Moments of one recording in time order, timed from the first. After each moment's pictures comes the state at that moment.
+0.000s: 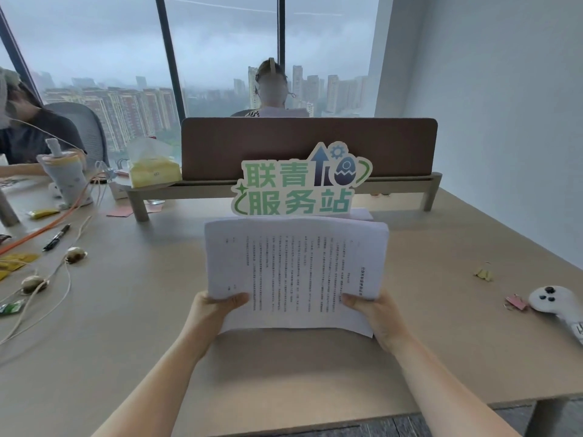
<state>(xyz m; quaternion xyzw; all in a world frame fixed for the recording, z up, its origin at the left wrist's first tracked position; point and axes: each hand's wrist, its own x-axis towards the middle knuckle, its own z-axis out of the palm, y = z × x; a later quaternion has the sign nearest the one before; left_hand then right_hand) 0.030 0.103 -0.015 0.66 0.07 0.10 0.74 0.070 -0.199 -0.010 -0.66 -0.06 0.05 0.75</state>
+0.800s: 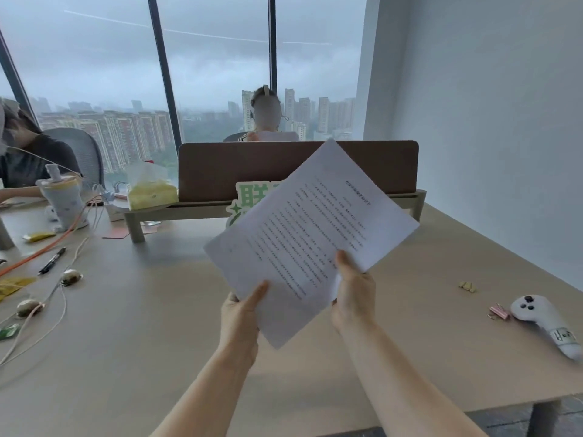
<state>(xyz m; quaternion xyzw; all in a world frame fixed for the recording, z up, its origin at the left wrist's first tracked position) 0.024 0.021 0.031 0.46 0.12 0.13 0.87 0.046 -0.135 0.078 -0.44 0.05 -0.09 0.89</state>
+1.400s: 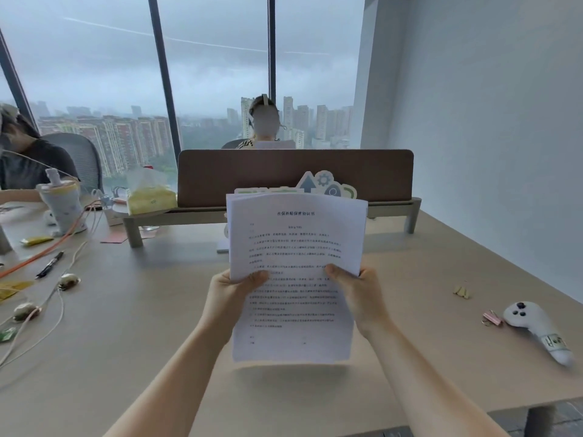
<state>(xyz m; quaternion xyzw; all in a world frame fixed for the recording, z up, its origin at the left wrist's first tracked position) 0.022 0.046 0.075 0.63 0.00 0.13 0.76 0.044 -0.171 0.087 -0.67 -0.07 -0.07 0.74</state>
